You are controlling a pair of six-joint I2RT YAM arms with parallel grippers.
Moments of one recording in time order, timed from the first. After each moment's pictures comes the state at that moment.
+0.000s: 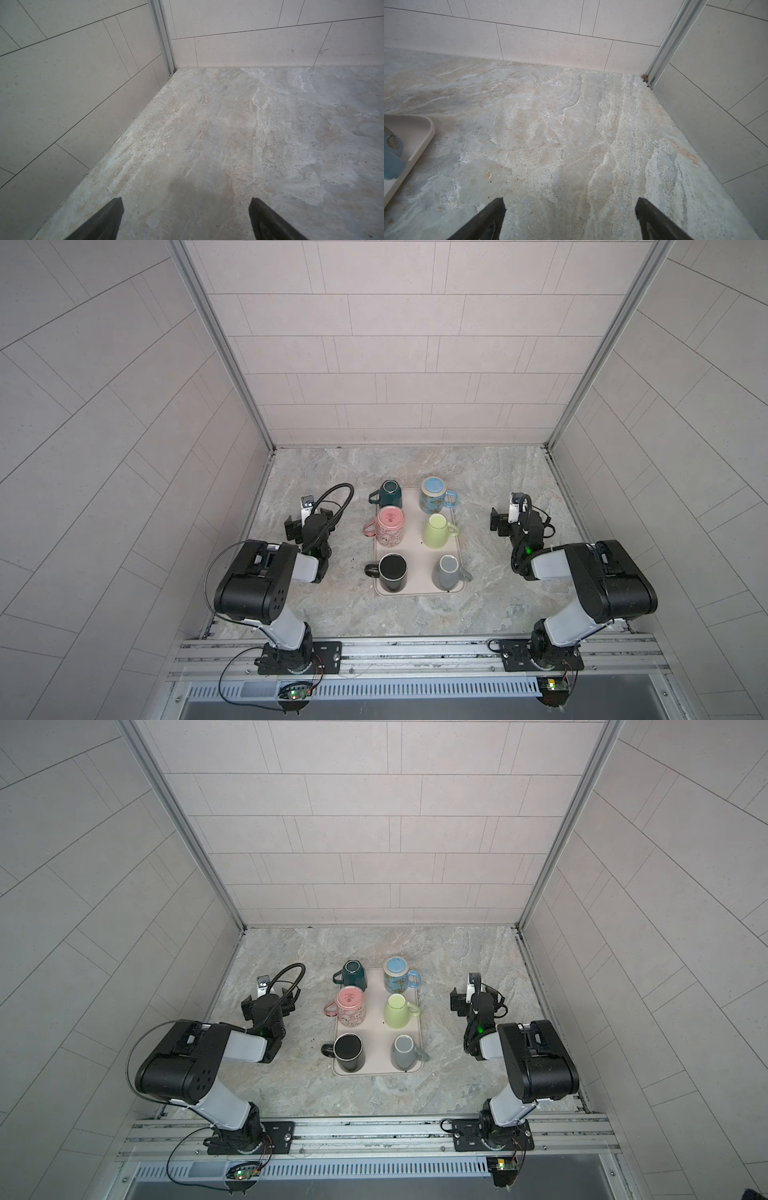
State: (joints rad) left arm -0.13 1.61 0.36 0.89 -0.58 -0.01; right arm 0.03 1.58 0.36 0.88 0.19 -0.06
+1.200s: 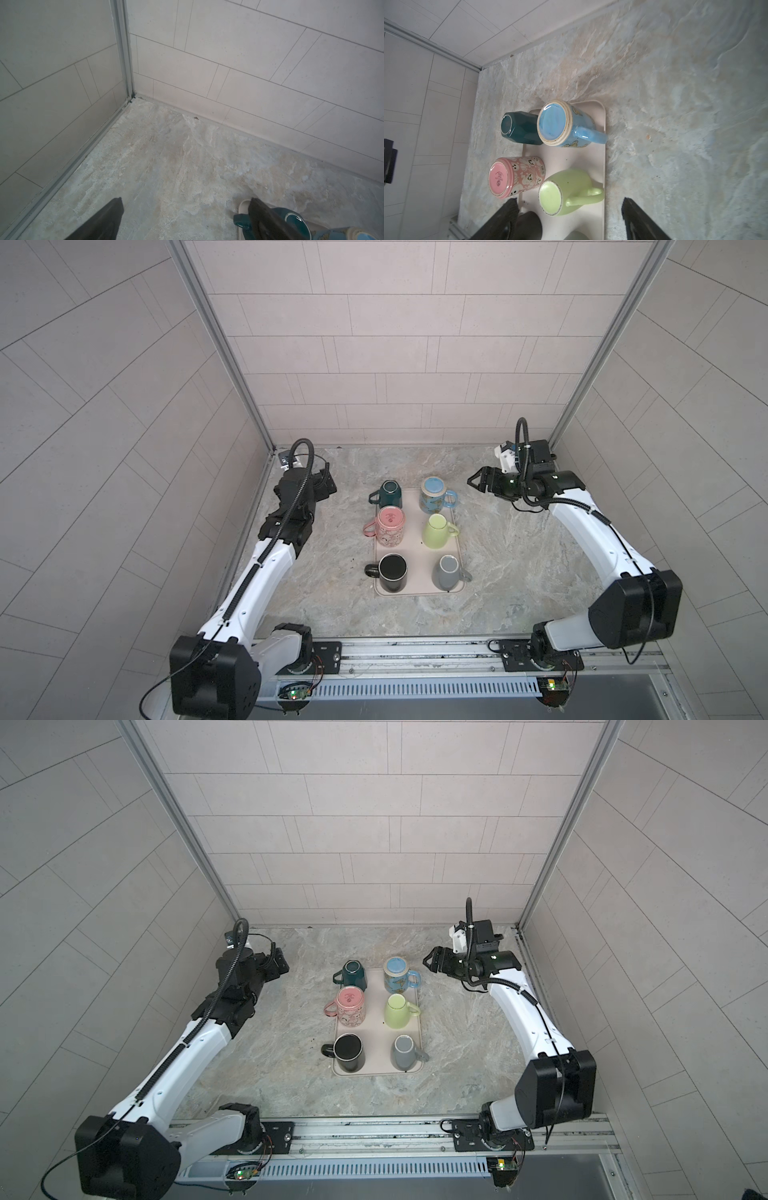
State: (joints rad) left arm -0.14 1.14 0.93 -0.22 -0.28 -0.36; right arm 0.10 1.48 1.36 -0.73 -0.44 0.45
